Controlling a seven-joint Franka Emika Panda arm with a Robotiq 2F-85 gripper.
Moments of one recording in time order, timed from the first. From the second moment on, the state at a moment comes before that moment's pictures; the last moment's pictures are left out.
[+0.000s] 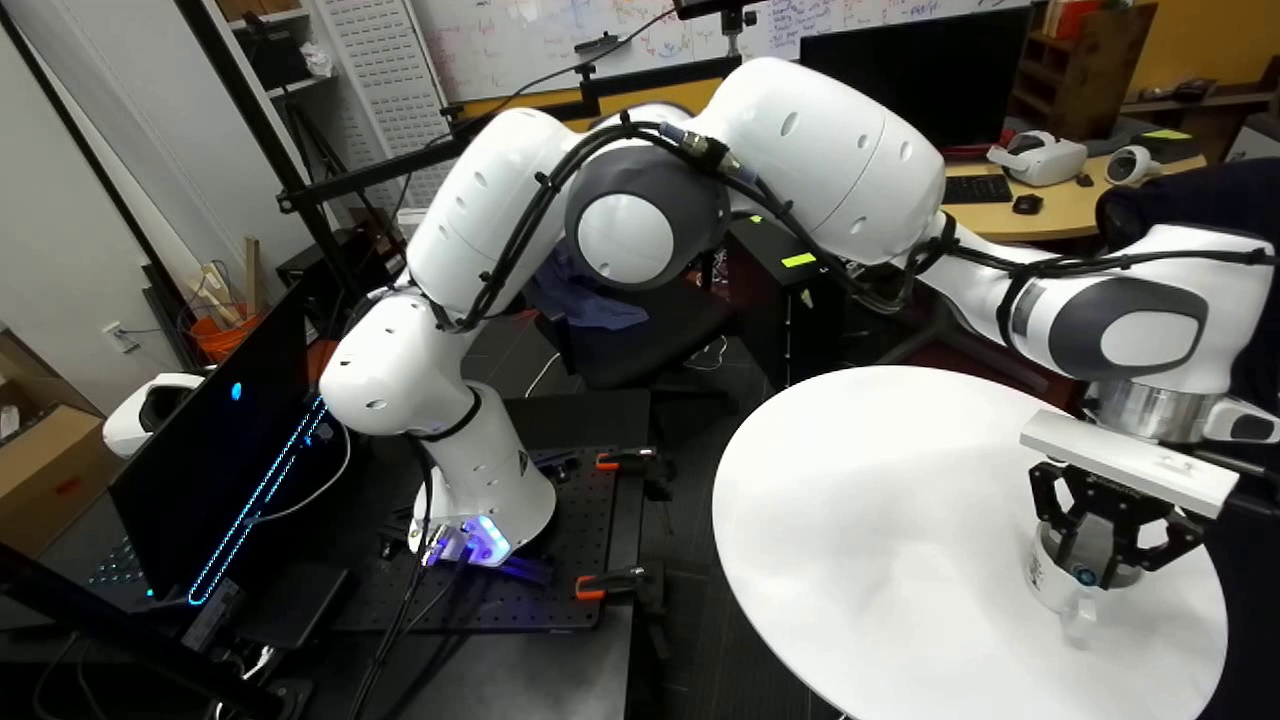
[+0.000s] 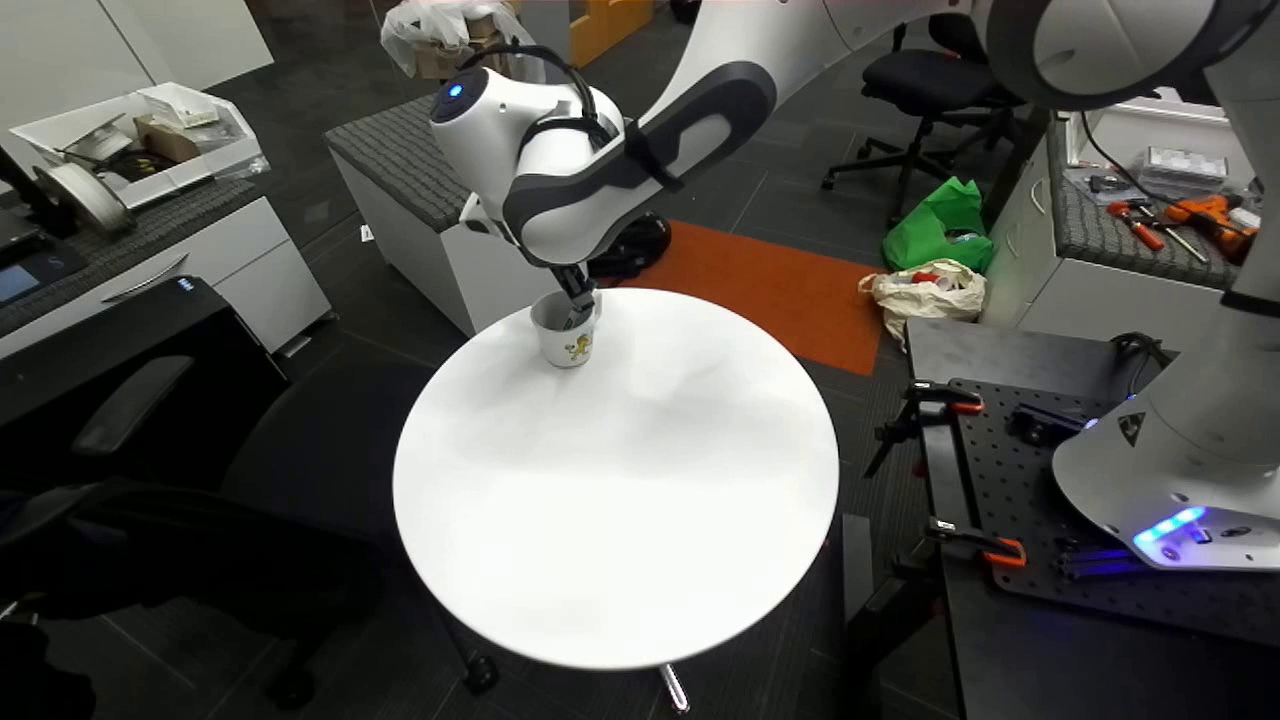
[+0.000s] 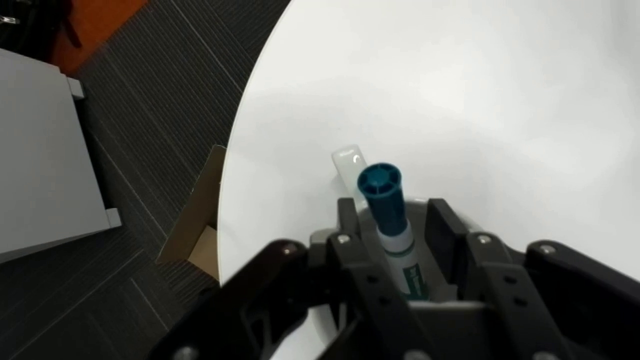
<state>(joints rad) -0.10 0.85 -0.02 -1.34 -0.37 2.06 -0.59</state>
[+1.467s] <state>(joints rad) -0.10 0.85 -0.02 -1.31 -0.37 2.04 -0.59</state>
